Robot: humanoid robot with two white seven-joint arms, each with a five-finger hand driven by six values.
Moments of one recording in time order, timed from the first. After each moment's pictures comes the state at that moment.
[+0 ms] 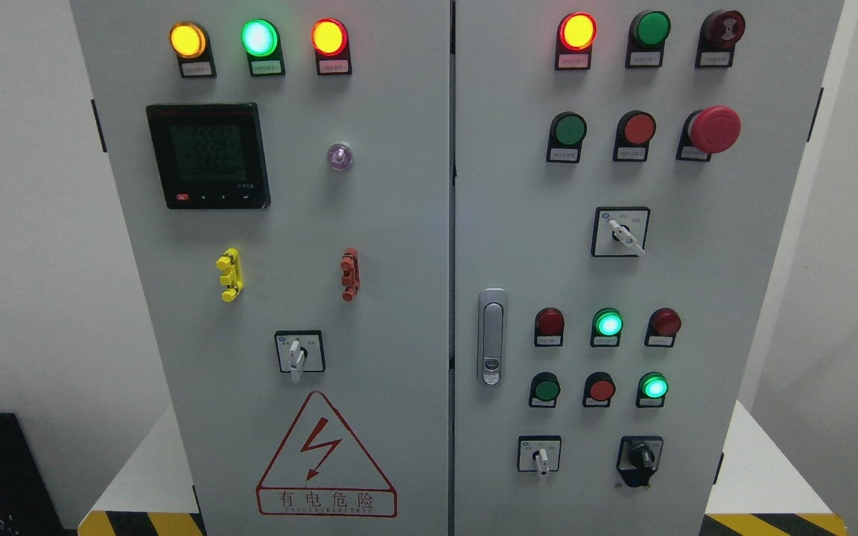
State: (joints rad) left arm 0.24 0.00 0.20 -1.88 0.04 -0.26 -0.22; right arm 0.09 0.12 0.08 -0.13 0.00 0.02 -0.08
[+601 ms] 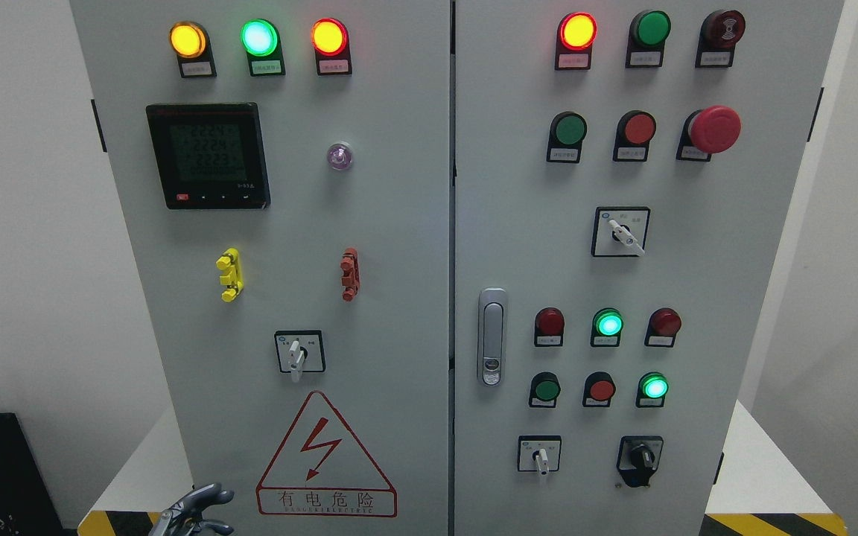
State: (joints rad) left arm 0.11 0.00 0.14 -2.00 0.03 -0.10 -0.12; right arm 0.09 0.12 0.08 -0.13 0.00 0.02 -0.08
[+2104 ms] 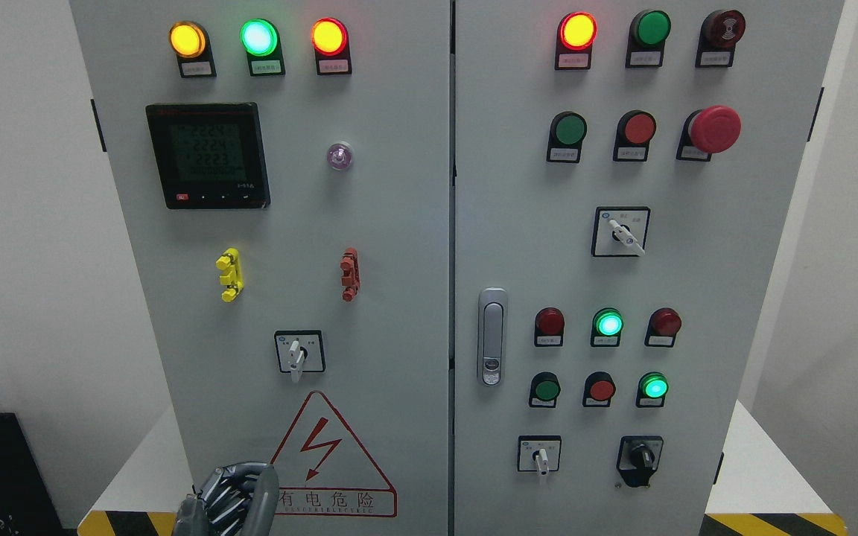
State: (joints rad) left arm -0.02 0.00 -0.13 -2.07 0.00 0.24 0.35; right arm 0.09 0.12 0.08 -0.13 0.00 0.02 -0.08
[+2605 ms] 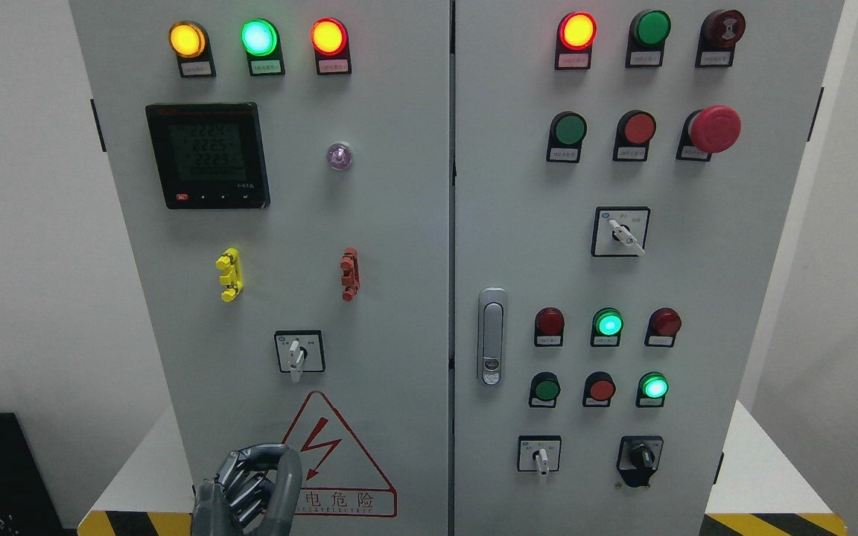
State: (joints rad) left arm -0.07 -0.04 -0.20 -2.07 -0.06 0.29 0.41; right arm 0.09 0.12 0.08 -0.13 0.00 0.02 -0.08
